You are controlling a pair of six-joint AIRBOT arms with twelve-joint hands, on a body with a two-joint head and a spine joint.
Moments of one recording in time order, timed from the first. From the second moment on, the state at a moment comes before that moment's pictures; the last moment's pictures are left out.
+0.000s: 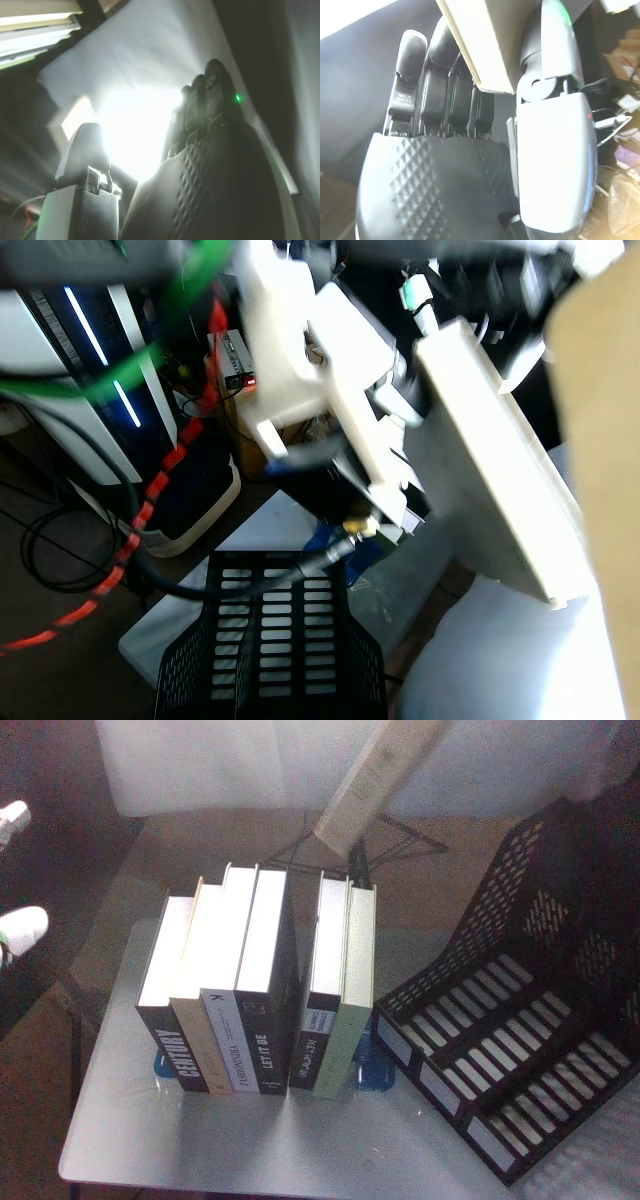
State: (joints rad) left arm 1.13 -1.00 1.30 -0.49 -1.16 0.43; right arm 0.47 -1.03 1.22 -2.12 0.40 0.45
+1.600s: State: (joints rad) left arm 1.15 -0.99 1.27 -0.52 -1.17 0.43; right arm 0.40 -0.98 1.19 -2.67 0.45 0.88
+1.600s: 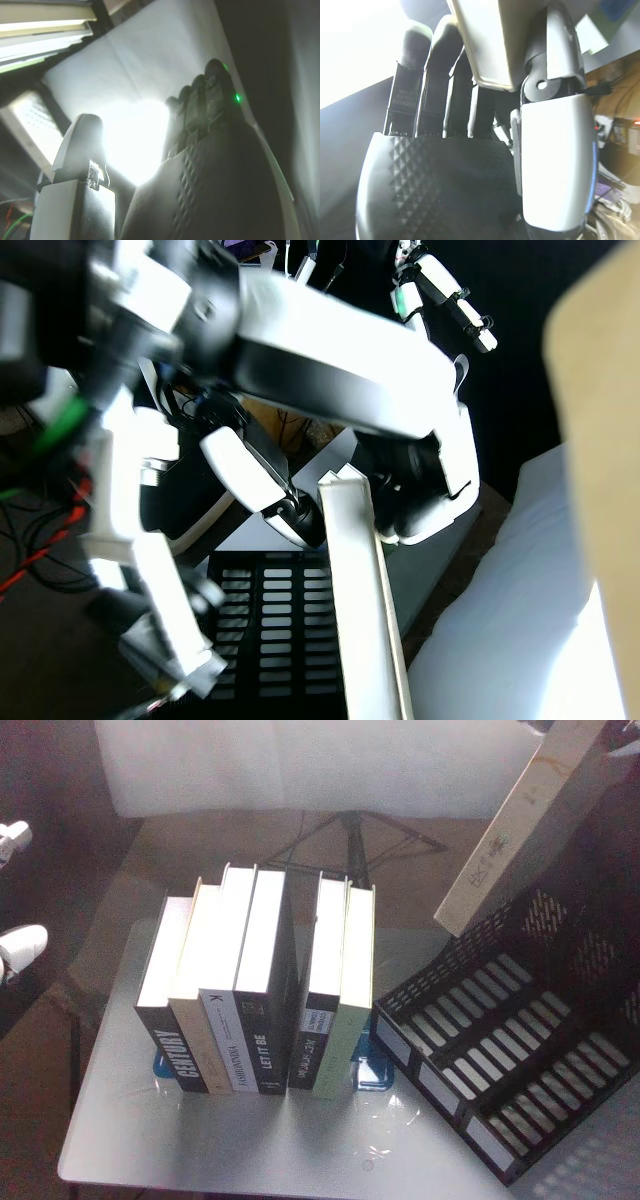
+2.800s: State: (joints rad) left arm 1.16 -1.01 1.27 -0.53 -1.20 0.41; right arm 0.20 -1.10 1.29 -2.75 0.39 0.90
